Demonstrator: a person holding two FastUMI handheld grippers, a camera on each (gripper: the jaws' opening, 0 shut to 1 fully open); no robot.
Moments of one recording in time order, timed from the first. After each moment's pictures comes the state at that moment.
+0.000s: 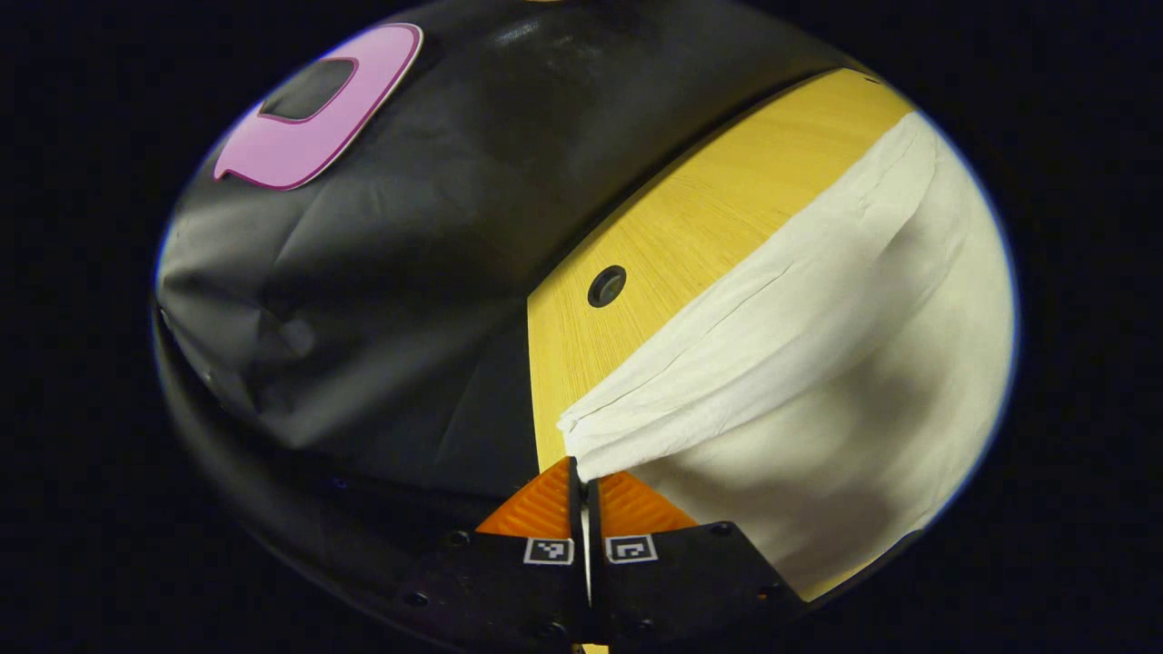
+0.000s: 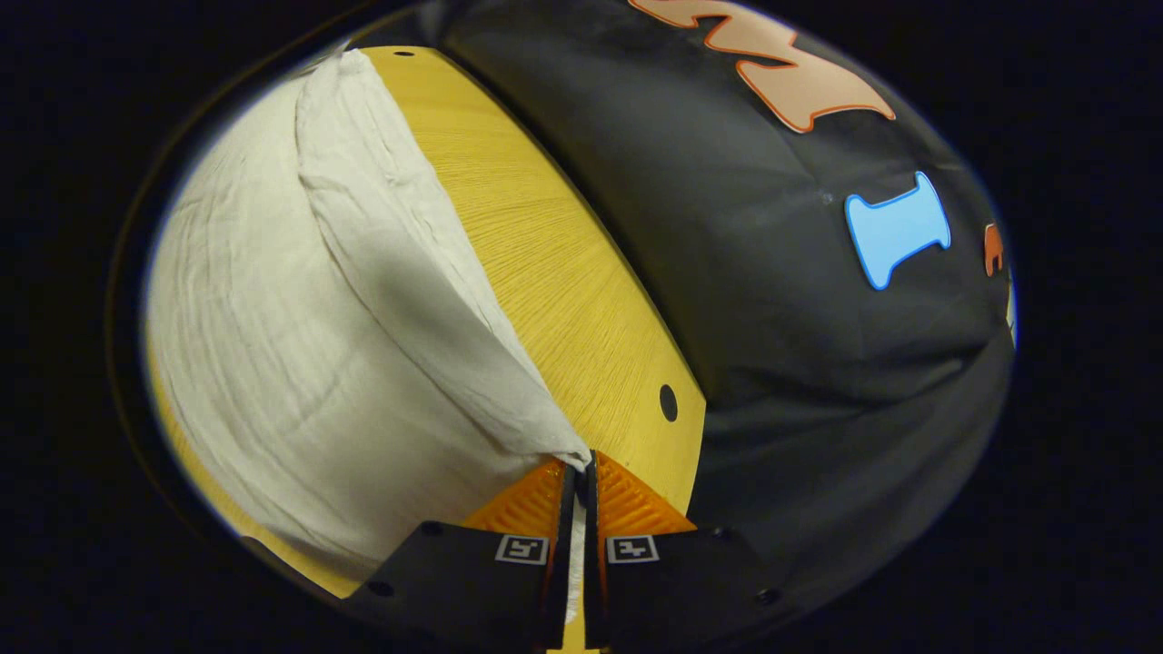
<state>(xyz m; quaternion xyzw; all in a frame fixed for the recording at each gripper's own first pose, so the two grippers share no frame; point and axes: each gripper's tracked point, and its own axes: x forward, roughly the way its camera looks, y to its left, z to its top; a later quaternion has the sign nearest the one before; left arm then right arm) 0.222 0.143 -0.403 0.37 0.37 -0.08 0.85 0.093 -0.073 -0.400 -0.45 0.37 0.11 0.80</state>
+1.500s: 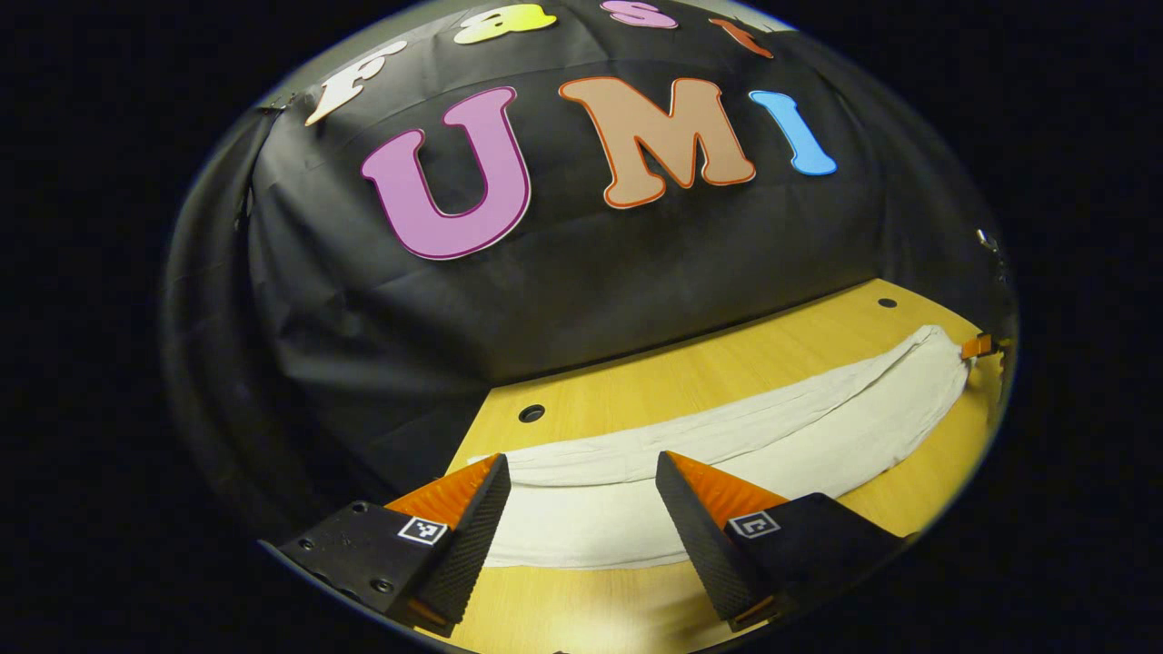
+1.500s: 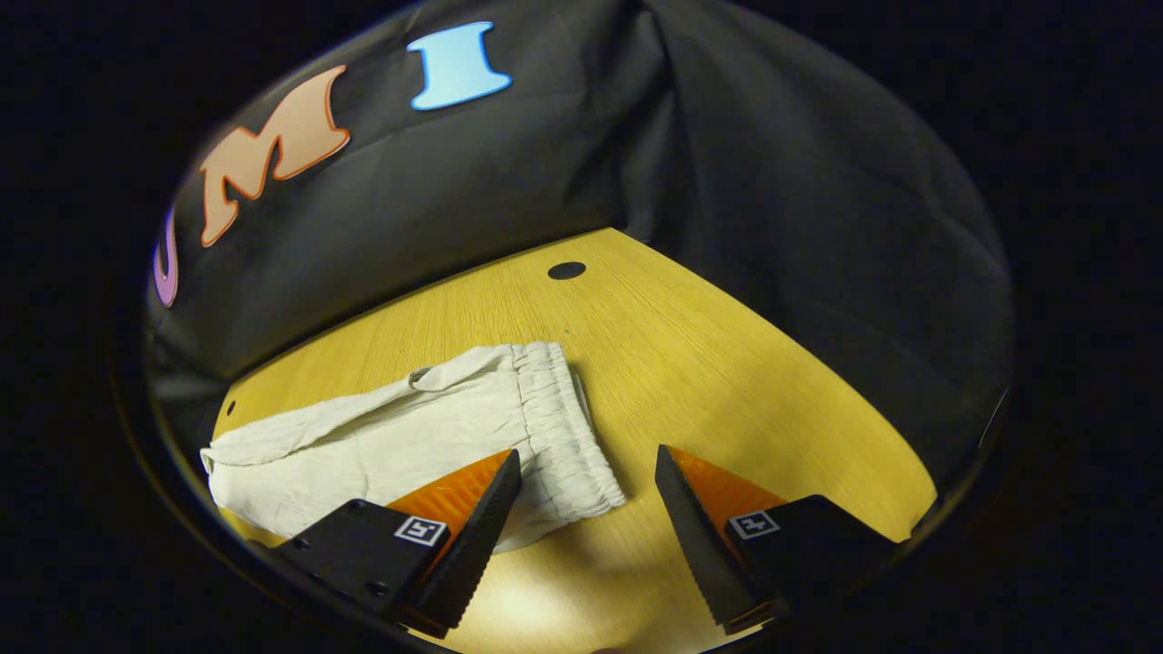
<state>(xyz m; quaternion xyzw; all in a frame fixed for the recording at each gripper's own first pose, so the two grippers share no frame) 0.137 -0.001 -0.192 0.10 0.22 -0.10 0.96 -0.006 -0.154 -0.403 0.16 0.43 -0.13 0.88</state>
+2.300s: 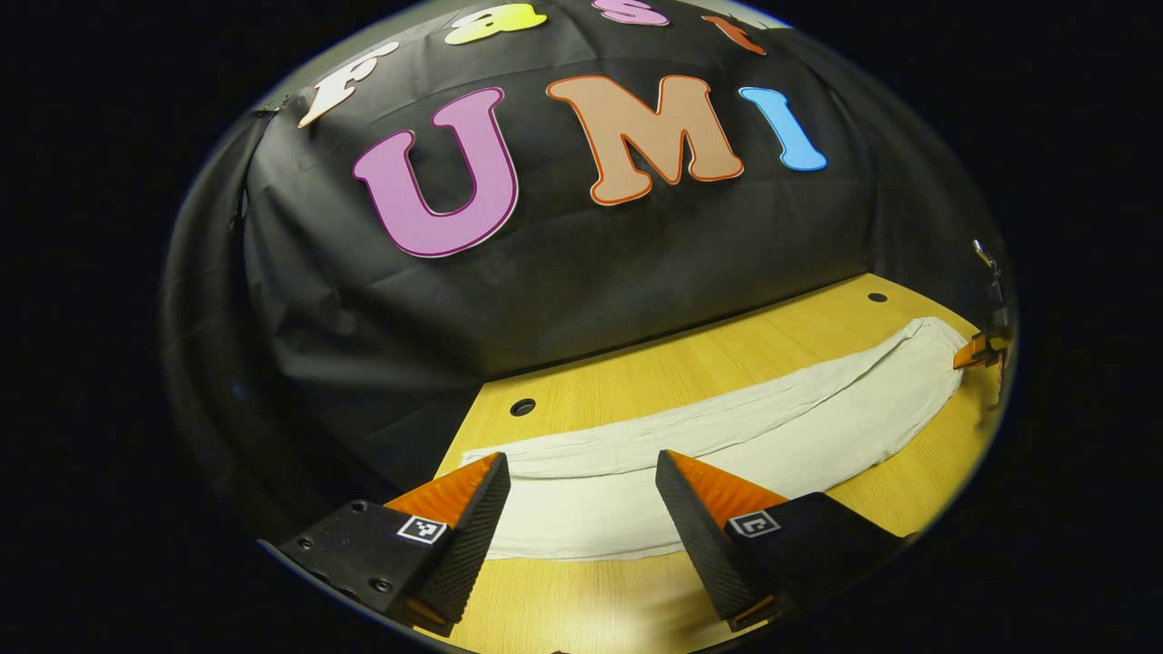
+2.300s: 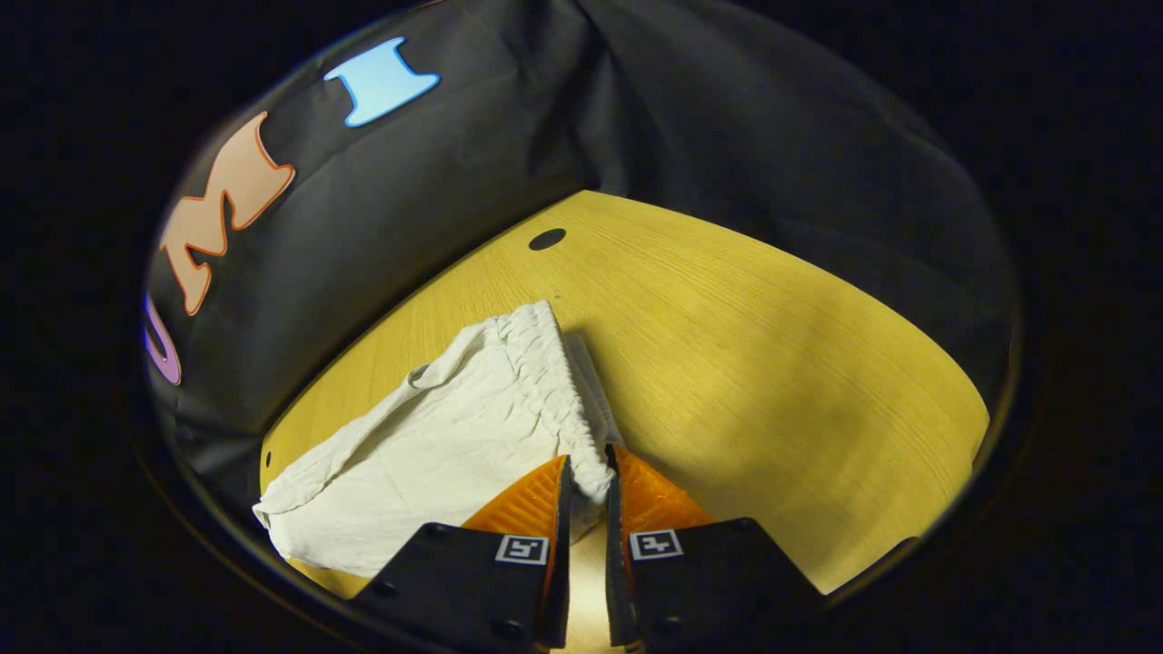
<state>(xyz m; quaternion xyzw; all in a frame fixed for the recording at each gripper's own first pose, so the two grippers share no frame) 0.120 -0.002 -0.194 0.11 0.23 -0.10 0.96 -0.014 -0.140 -0.420 0.24 0.46 -0.15 0.84</state>
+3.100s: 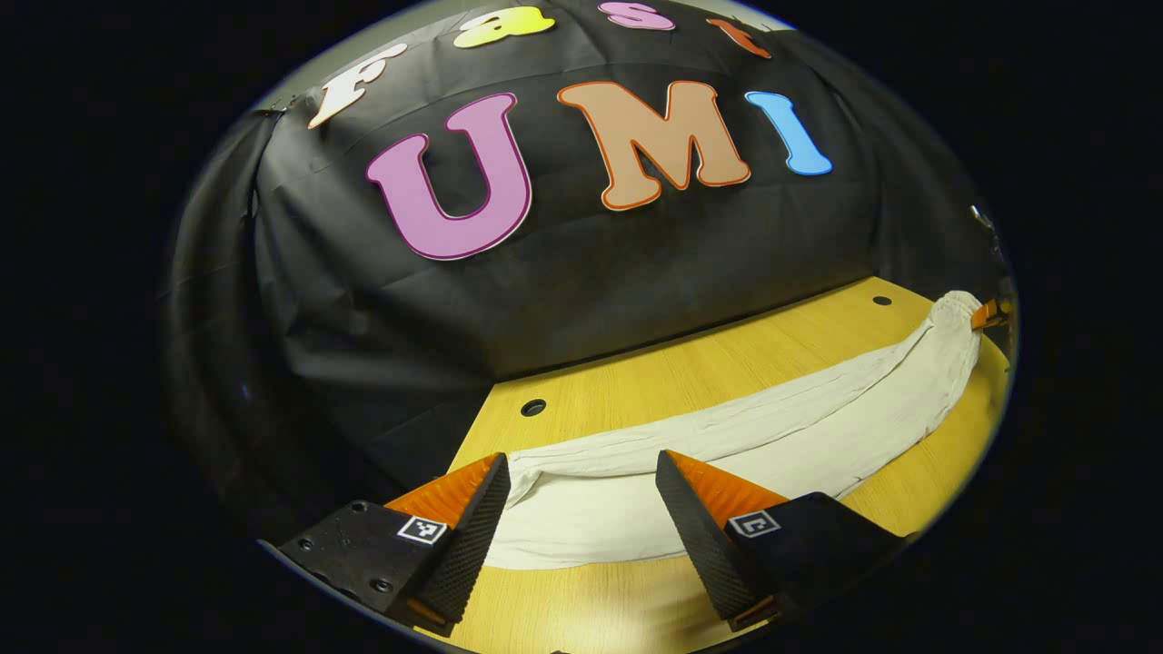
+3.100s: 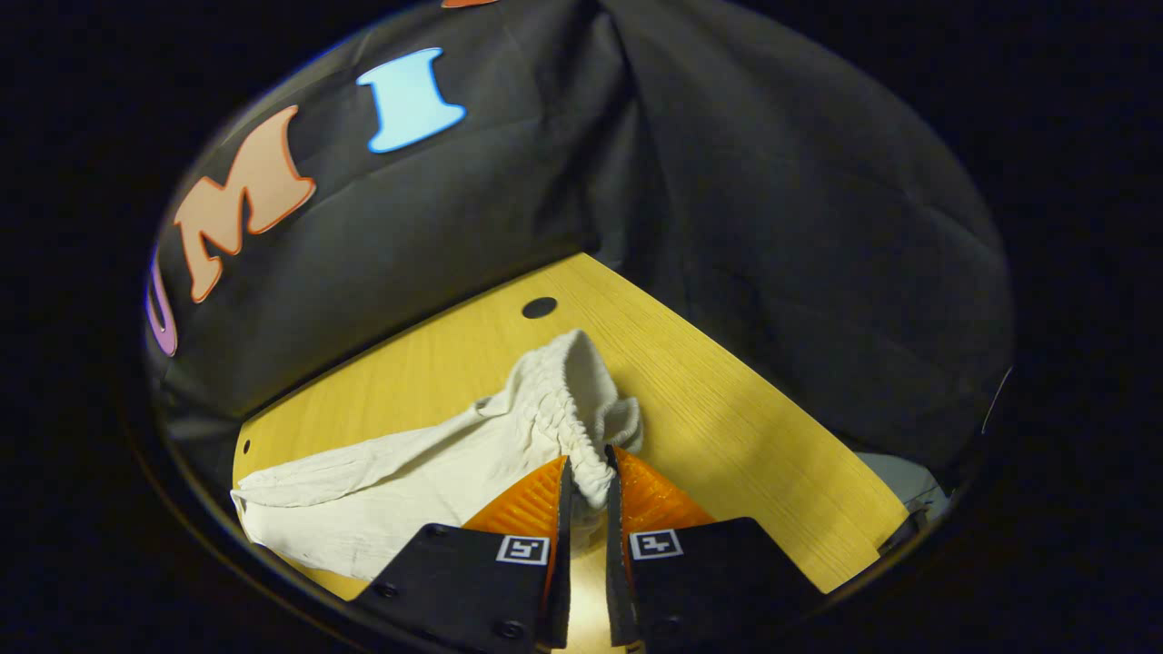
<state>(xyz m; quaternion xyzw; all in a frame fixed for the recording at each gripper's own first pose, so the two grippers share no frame) 0.109 0.009 -0.185 0.10 0.22 -0.08 0.97 0.016 -0.187 -0.337 0.16 0.41 -0.13 0.89</state>
